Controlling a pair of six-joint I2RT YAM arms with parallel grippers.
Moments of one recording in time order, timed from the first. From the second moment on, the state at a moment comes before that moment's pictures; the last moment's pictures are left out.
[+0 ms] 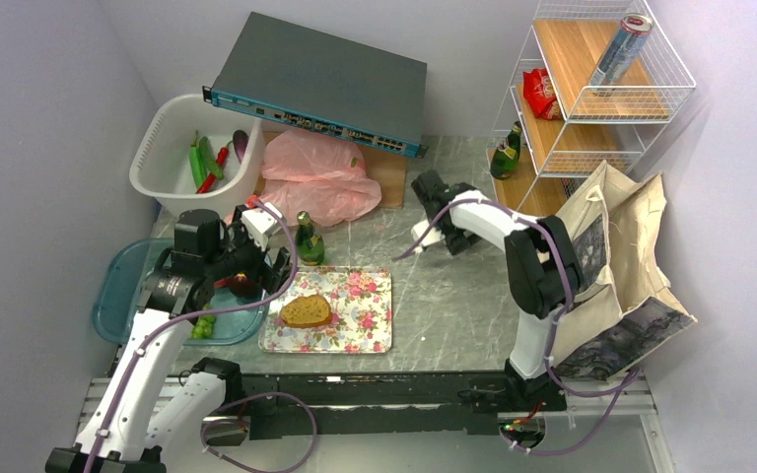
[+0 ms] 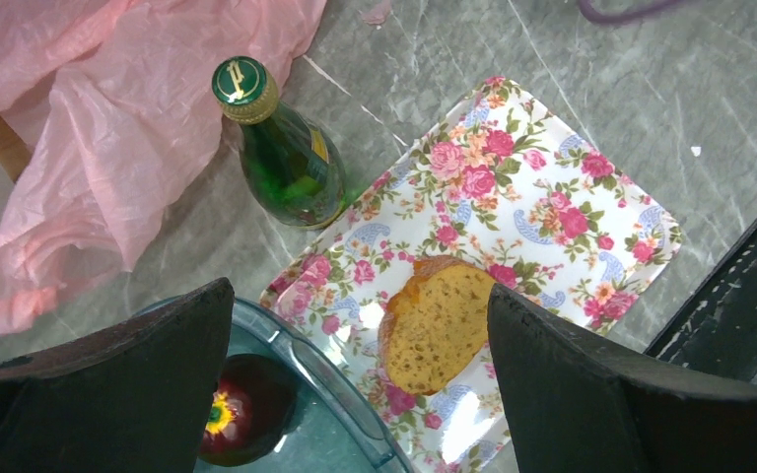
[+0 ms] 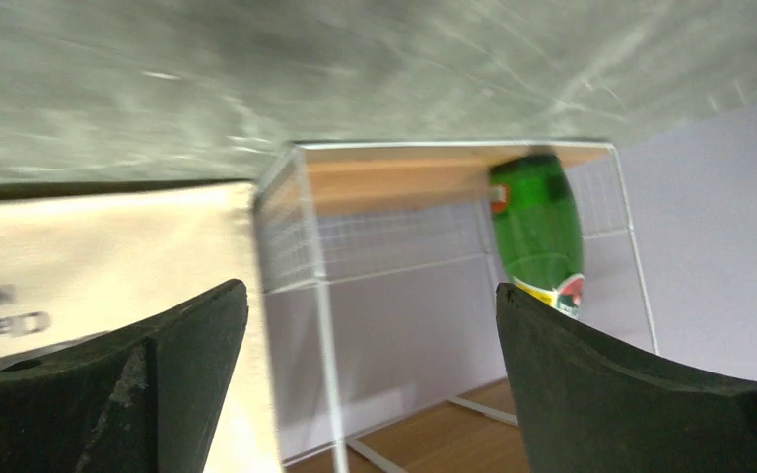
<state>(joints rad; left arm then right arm) -0.20 0.79 0.87 -0.63 0.50 0.34 0.46 1.88 1.33 -0.76 0.62 -1.61</state>
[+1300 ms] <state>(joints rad) -0.17 1.27 0.64 0.30 0.62 0.16 0.59 1.26 1.21 -1.30 0.28 -0.87</state>
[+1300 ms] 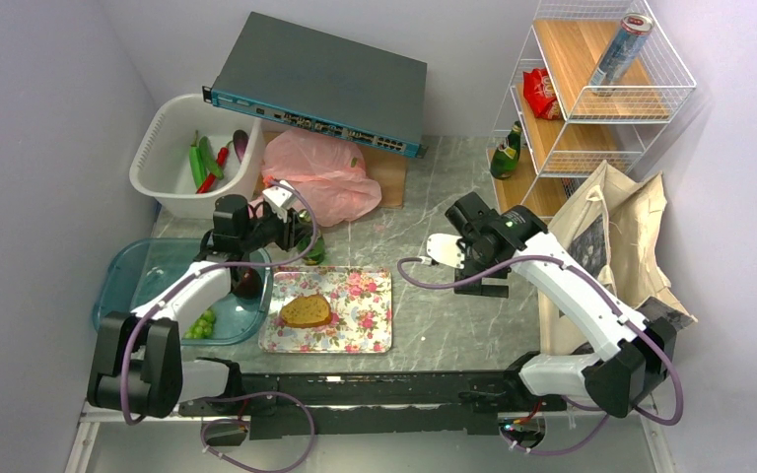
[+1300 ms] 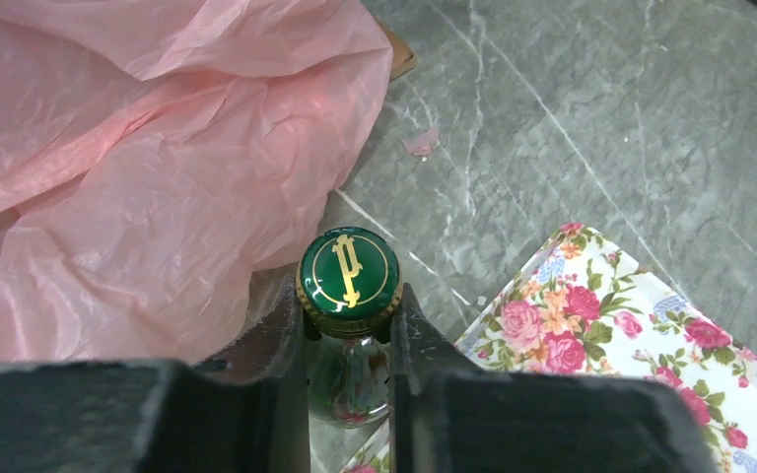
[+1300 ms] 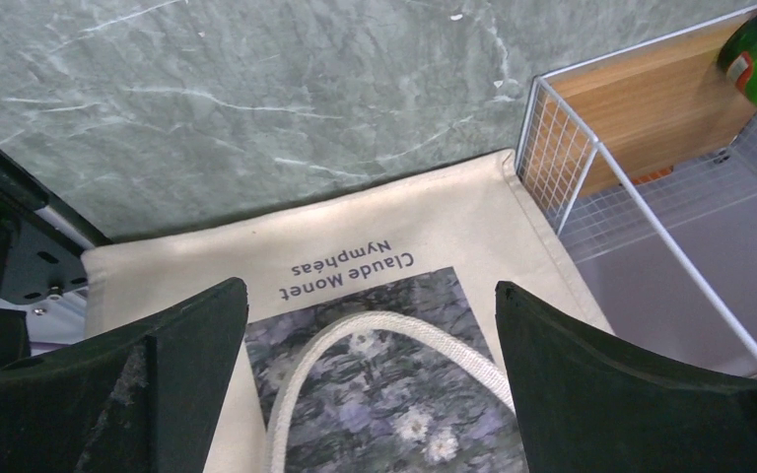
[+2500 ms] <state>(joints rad) -0.78 1.84 1.11 0.56 0.63 -0.05 0.59 1.09 1.47 -1.42 0.15 -0.75</state>
